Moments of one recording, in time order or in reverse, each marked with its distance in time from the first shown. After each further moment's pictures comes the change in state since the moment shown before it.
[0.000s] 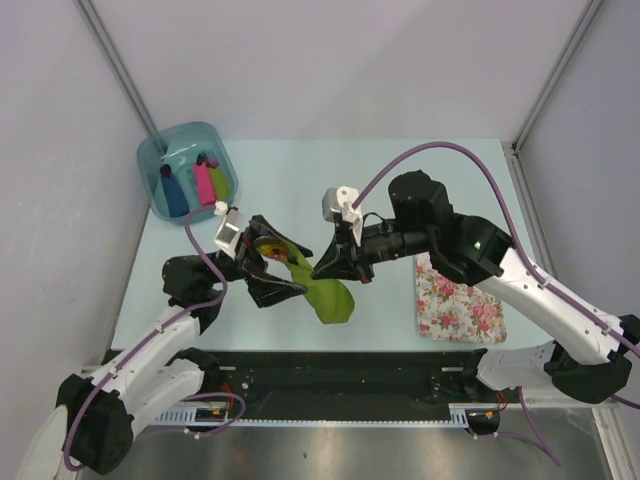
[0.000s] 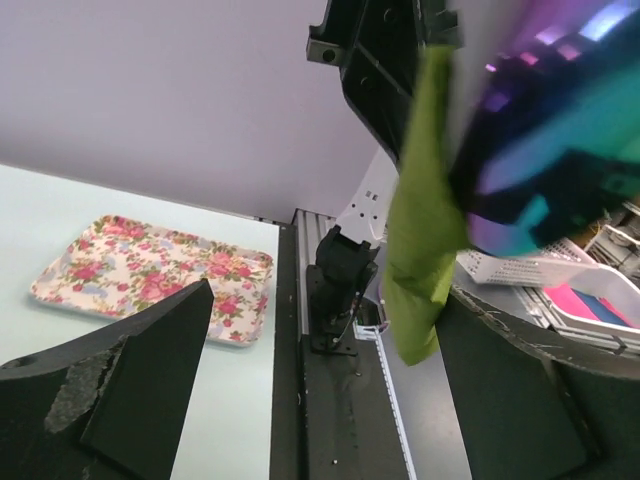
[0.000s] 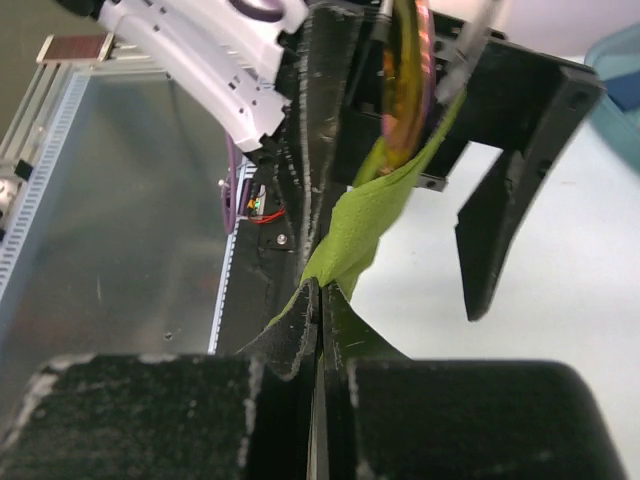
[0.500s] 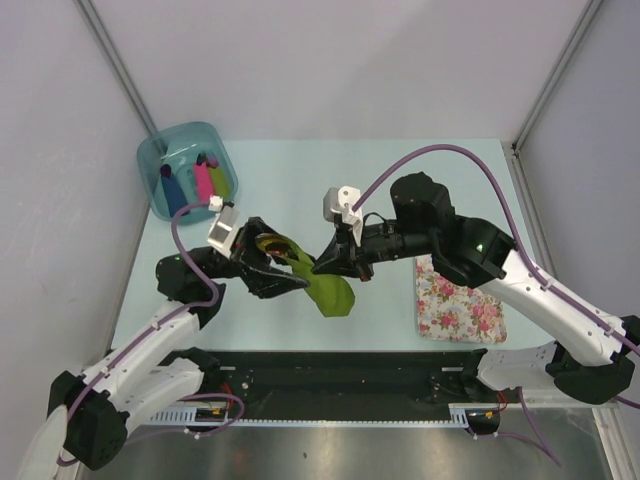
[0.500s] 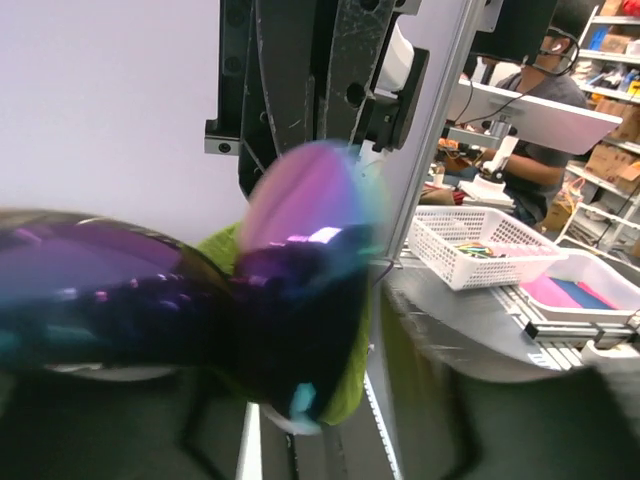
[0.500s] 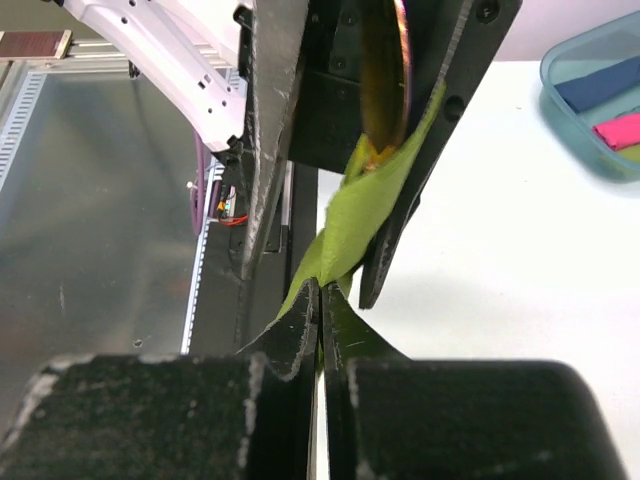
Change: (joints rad) left arm -0.089 0.019 0.124 0.060 -0.003 -0.043; right arm 0.033 -0.019 -0.008 0.005 0.082 -0.039
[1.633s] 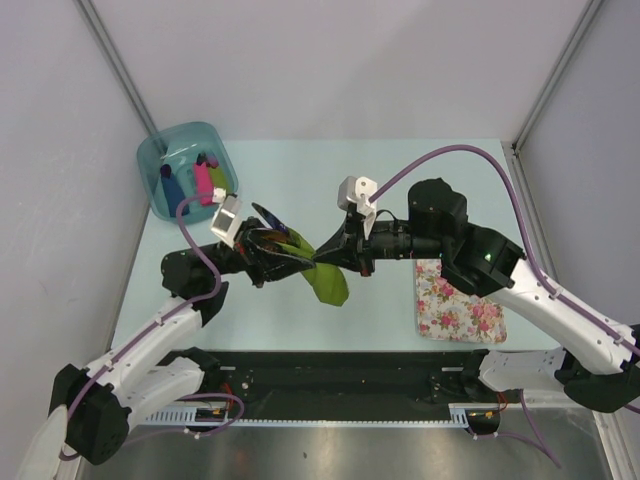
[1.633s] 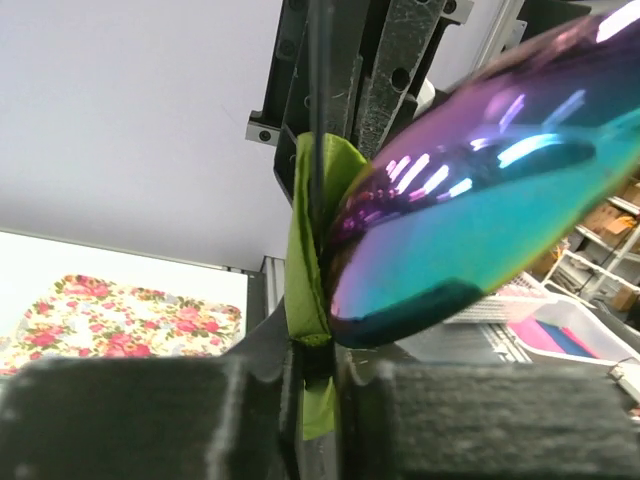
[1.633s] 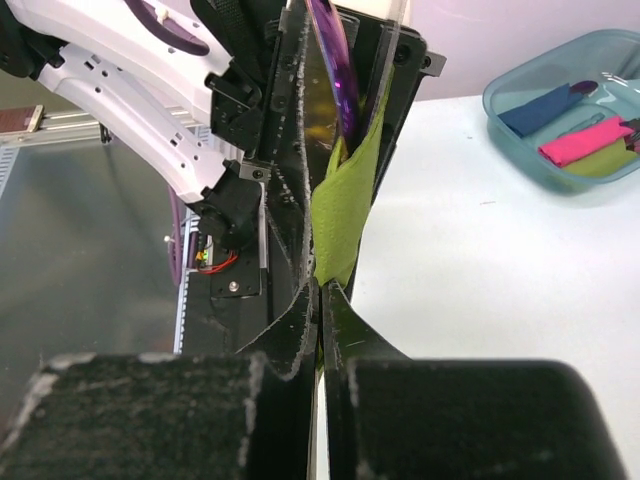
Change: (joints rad) left arm -0.001 0.035 0.000 -0.008 -0.077 -0.062; right arm -0.002 -0.070 -0.089 0.167 0.094 0.112
